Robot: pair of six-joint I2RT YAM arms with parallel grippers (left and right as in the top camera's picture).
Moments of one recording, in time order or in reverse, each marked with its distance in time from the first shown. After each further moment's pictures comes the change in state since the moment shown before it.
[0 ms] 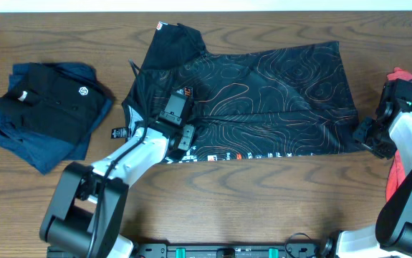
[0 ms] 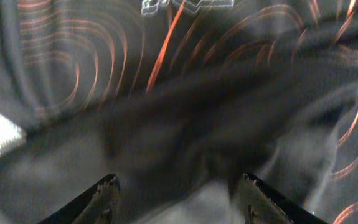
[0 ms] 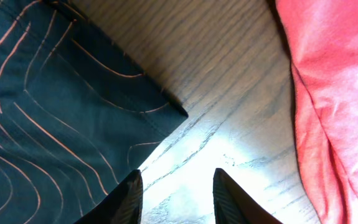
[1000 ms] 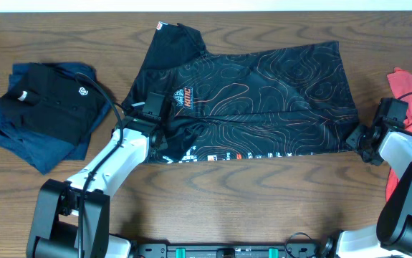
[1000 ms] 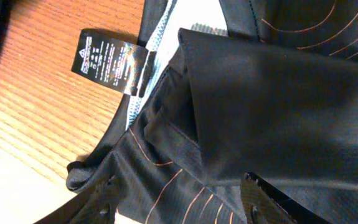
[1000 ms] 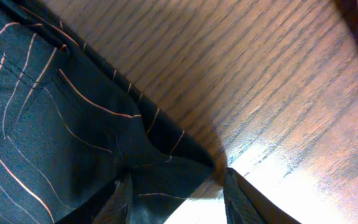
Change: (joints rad) left arm 0.130 -0.082 -0.013 -0.229 -0.159 -0.476; right arm -0.034 0.004 -0.250 0.442 -0.086 0.016
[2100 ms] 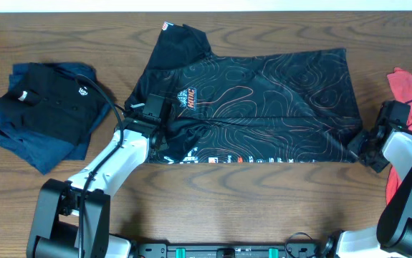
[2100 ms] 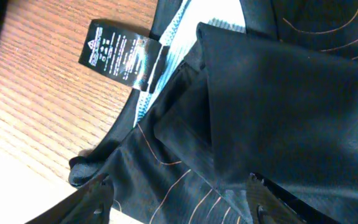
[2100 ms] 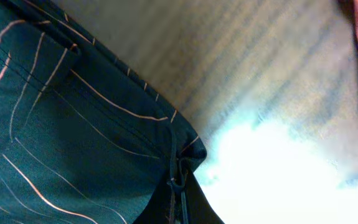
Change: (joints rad) left arm 0.000 0.000 -0.015 0.018 0.001 -0.021; right arm -0.023 -0.013 0.014 -0.156 0.010 0.054
